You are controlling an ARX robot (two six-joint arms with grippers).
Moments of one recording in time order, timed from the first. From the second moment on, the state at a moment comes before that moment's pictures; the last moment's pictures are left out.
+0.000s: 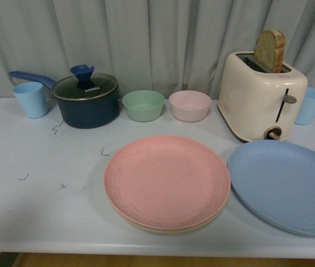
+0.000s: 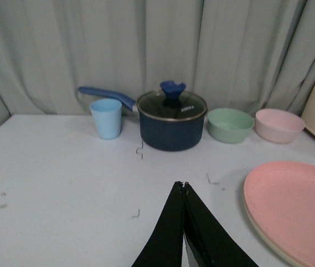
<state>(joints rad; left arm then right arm) 0.00 0.76 0.01 0.72 0.00 -0.01 0.00 0.00 0.01 0.00 0.00 0.01</state>
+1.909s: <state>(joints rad) 0.00 0.01 0.01 0.00 0.00 -0.01 -0.02 0.10 0.08 -0.19 -0.03 0.04</state>
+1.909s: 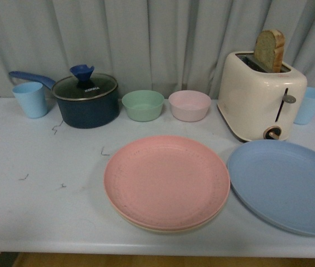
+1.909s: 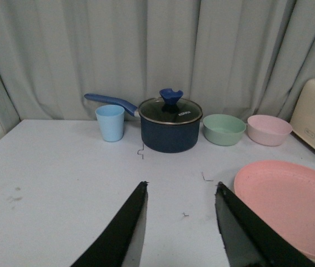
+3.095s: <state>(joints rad) 0.00 0.01 0.01 0.00 0.00 -0.01 -0.26 1.98 0.88 0.35 -0.10 -0.17</state>
